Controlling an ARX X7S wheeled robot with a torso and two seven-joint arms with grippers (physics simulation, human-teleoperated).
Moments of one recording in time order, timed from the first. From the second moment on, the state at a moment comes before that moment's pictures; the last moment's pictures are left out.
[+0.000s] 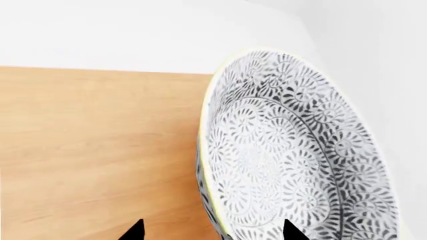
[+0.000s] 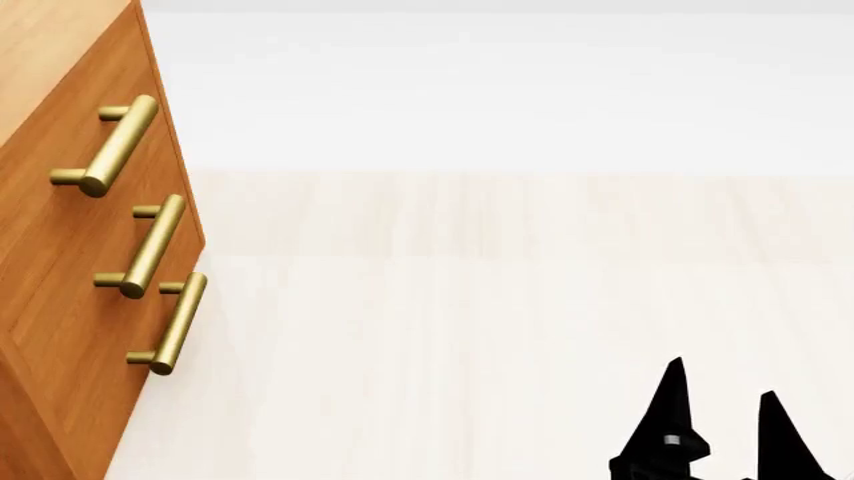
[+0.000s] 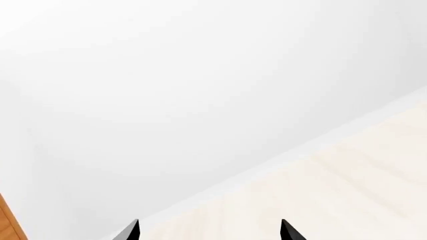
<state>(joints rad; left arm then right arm) -1.87 -0.26 -0.84 -1.31 0.01 -0.53 -1.02 0.18 0.43 -0.24 0.23 0.93 -0.41 0.01</state>
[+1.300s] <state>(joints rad) -2.10 -0.07 -0.24 -1.31 0.06 -0.59 -0.98 0.17 0.43 -0.24 0.19 0.92 -0.41 0.02</state>
